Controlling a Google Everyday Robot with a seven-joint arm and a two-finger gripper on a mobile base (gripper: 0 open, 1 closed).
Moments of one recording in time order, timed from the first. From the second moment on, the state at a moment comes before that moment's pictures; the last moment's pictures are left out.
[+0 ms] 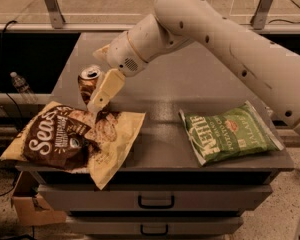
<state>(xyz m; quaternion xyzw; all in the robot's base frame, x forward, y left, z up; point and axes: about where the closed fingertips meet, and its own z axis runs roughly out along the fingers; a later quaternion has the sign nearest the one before) 0.563 0.137 0.902 -0.67 0.58 0.32 0.33</state>
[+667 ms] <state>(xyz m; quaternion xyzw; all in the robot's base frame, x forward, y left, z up) 0.558 0.117 0.920 -0.67 0.60 0.29 0.33</state>
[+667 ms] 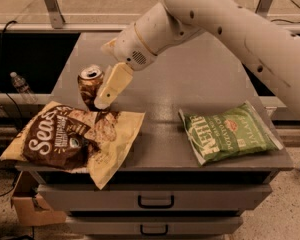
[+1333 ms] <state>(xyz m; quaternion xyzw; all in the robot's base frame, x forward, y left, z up) 0.523 0.035 0.976 -0.65 0.64 0.22 0.35</state>
